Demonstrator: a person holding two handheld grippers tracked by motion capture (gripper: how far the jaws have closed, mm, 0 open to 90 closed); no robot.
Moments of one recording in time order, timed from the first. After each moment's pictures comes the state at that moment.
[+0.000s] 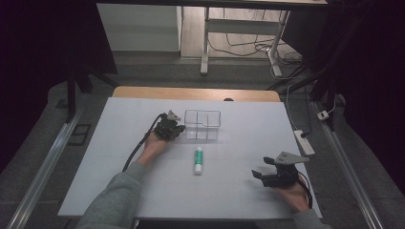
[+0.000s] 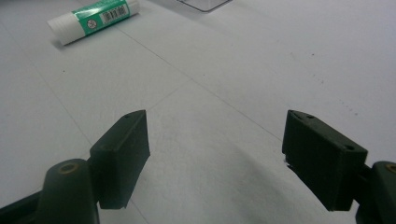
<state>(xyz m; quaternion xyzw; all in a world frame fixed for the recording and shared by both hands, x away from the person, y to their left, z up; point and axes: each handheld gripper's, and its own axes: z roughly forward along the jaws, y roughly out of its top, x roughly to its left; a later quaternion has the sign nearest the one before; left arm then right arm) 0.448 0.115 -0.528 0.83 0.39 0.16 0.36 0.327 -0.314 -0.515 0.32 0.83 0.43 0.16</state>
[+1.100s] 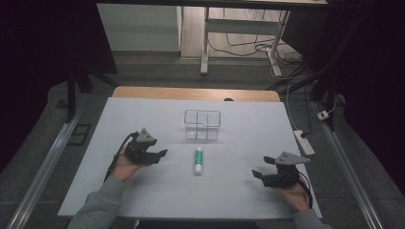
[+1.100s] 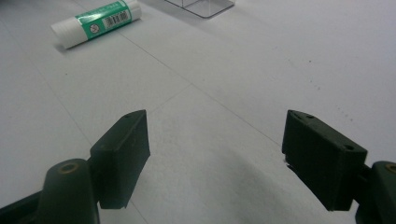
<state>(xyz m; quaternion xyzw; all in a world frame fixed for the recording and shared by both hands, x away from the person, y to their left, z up) 0.335 0.175 -0.498 0.83 0.39 0.16 0.36 0.325 -0.314 -0.513 0.31 0.83 0.44 0.17</state>
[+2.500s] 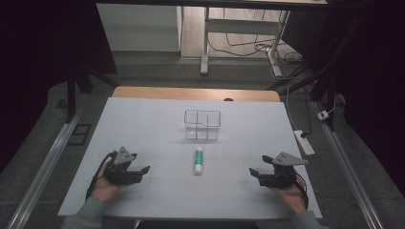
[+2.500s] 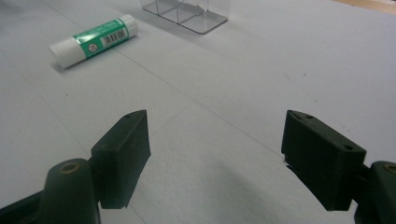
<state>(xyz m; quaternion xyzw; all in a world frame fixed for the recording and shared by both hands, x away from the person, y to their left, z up) 0.275 0.217 -0.518 0.82 0.42 0.19 0.35 0.317 -0.299 -0.506 0.33 0.81 0.44 0.19</state>
